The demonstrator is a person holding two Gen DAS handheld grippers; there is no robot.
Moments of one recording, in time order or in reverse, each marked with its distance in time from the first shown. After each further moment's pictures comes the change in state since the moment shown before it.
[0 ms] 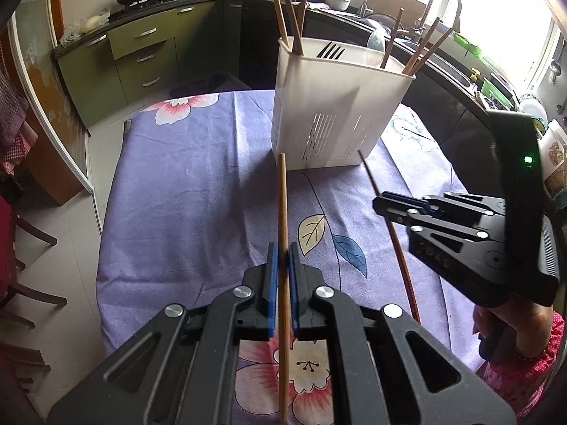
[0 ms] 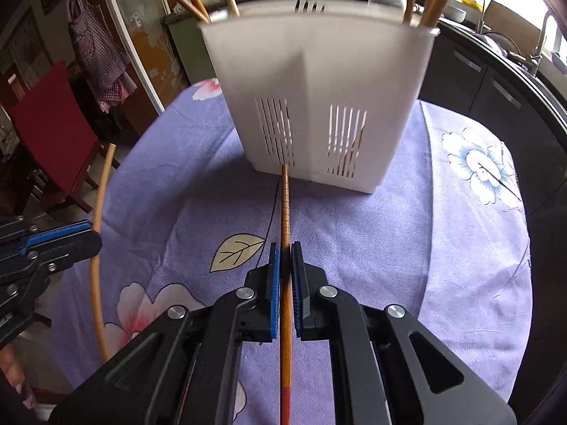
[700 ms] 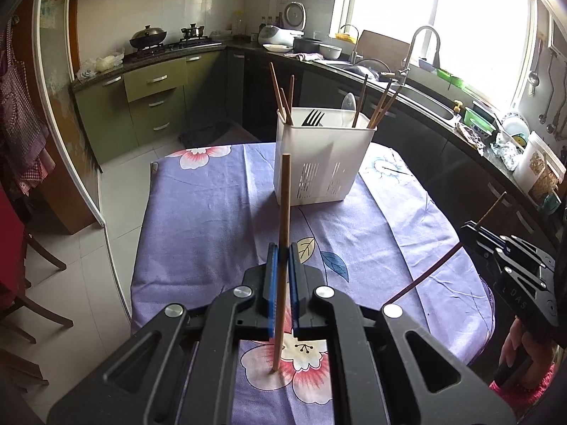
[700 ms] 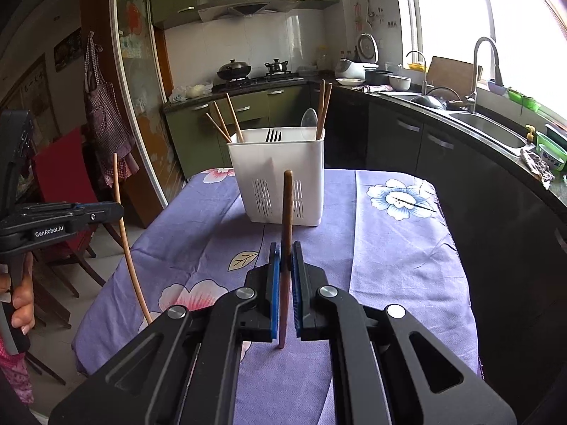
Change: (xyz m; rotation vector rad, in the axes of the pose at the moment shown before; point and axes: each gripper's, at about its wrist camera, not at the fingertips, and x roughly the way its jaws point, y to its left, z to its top) left arm -0.090 -0.003 -0.030 0.013 -0.215 0.016; right arm -0.154 -0.003 -0.088 0.062 -0.351 -0.070
